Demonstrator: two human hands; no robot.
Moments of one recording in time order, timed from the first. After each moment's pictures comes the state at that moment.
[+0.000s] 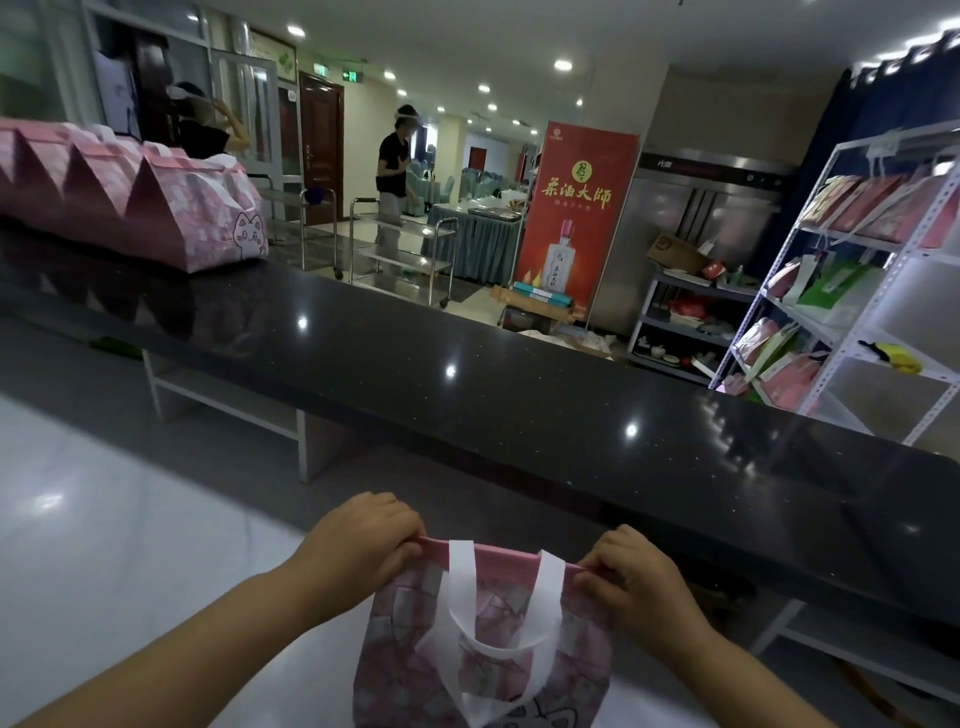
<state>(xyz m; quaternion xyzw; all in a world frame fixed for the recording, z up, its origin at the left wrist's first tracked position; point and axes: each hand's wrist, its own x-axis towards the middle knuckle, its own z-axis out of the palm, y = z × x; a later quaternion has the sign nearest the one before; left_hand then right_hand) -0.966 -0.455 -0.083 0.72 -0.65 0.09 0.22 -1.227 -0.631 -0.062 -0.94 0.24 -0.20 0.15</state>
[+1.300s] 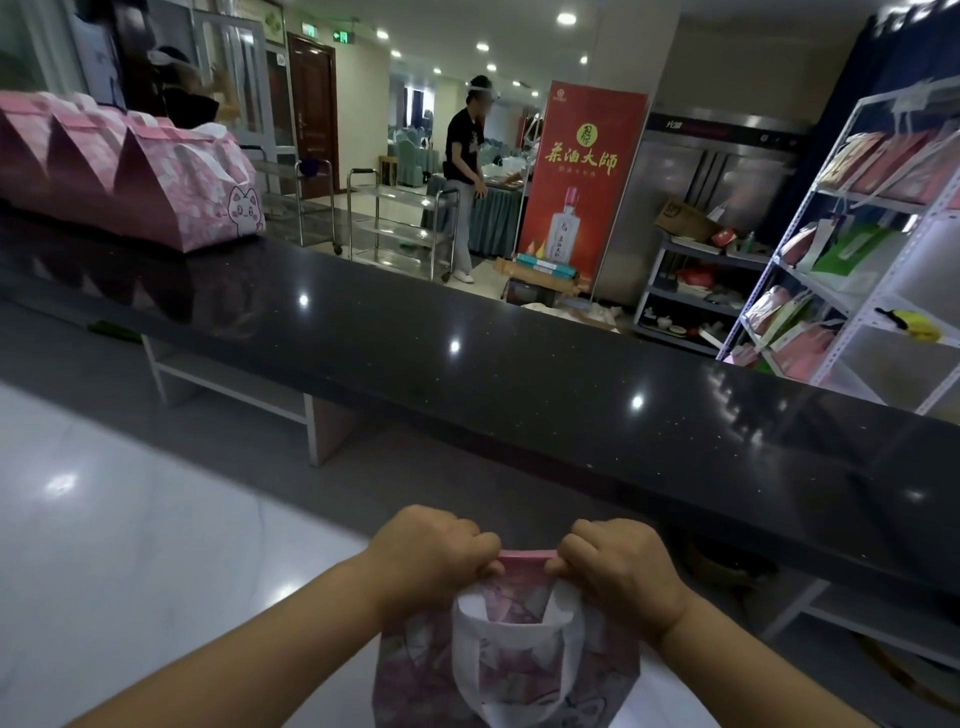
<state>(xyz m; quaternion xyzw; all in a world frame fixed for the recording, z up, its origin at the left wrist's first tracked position) -0.993 -0.485 -0.081 0.59 -0.76 0.24 0.15 -1.184 -0.628 -0.074 -0.93 0.00 -0.33 -0.13</state>
